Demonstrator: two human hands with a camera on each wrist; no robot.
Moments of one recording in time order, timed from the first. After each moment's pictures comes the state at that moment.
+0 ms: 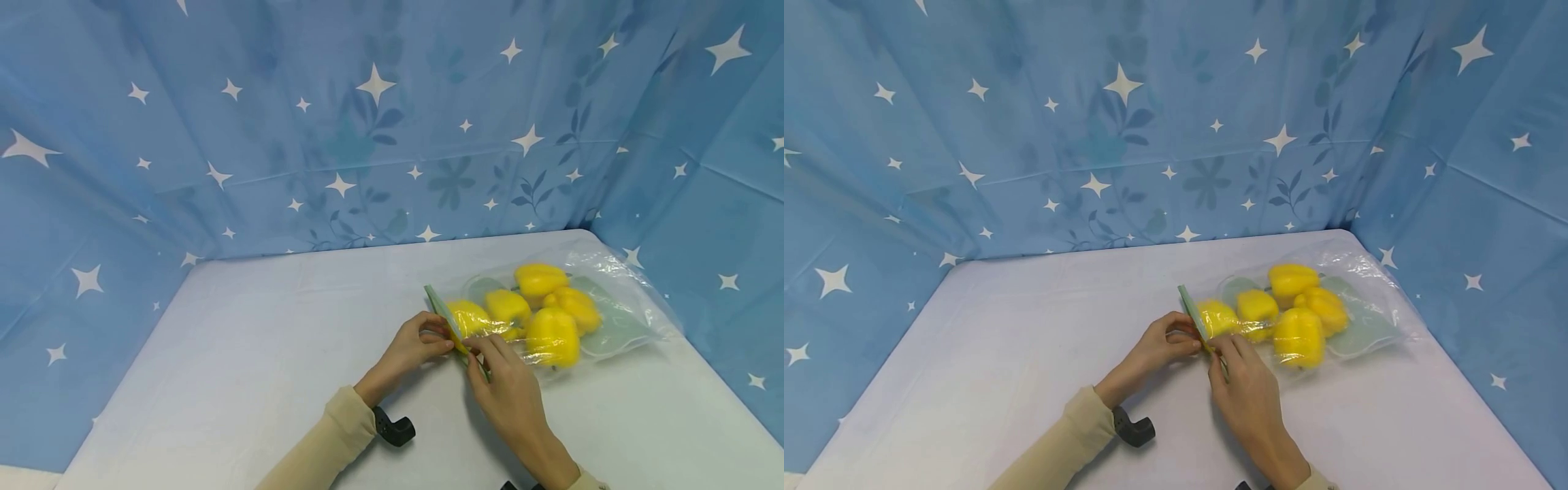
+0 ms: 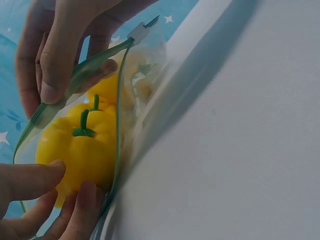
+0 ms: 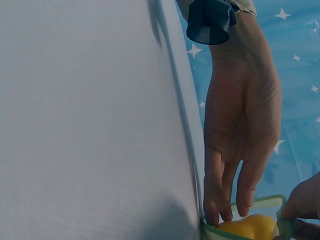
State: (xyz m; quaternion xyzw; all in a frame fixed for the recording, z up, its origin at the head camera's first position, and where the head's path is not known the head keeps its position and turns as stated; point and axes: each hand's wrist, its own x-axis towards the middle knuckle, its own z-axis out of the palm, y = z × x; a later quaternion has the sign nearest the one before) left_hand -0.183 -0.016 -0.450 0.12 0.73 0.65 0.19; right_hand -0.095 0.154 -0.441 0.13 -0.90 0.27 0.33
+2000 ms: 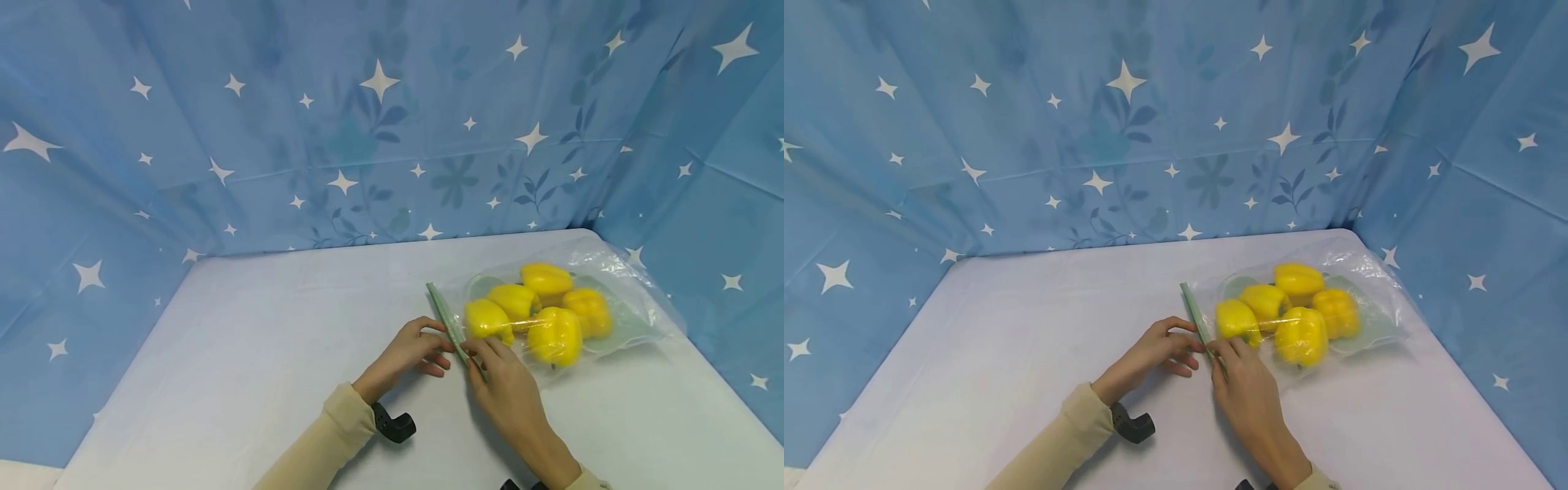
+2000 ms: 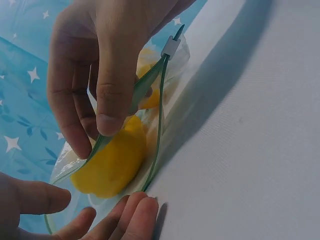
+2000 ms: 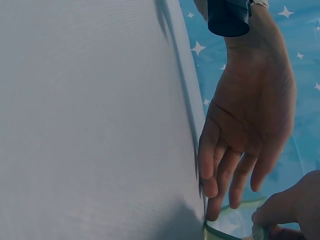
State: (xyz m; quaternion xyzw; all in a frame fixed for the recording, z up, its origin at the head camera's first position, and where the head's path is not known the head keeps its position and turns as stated) left_hand -0.176 -0.022 -0.436 0.06 0.71 0.65 0.26; right_hand -0.096 0.151 -0.444 0.11 -0.92 0.24 0.27
